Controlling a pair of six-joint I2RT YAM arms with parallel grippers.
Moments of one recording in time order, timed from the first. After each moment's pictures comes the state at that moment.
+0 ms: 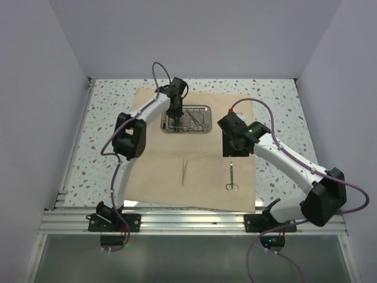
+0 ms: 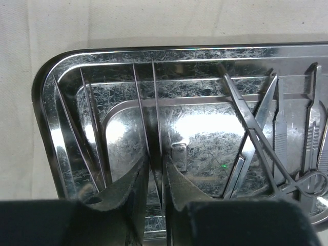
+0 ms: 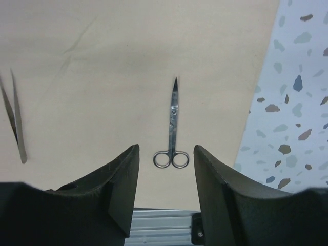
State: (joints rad) left arm -0.45 2.41 2.09 -0.78 -0.15 -0.41; right arm 0.66 1.36 1.15 -0.99 0.33 0.61
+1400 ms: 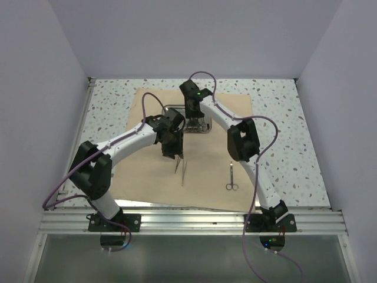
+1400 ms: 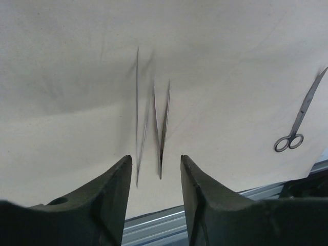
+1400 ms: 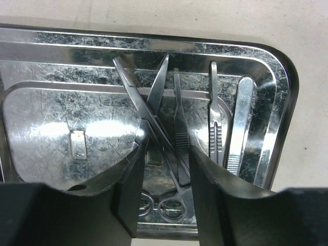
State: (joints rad) left arm -0.66 1.68 1.26 -0.79 0.08 -0.67; right arm 0.58 2.55 2.36 -0.86 0.29 0.45
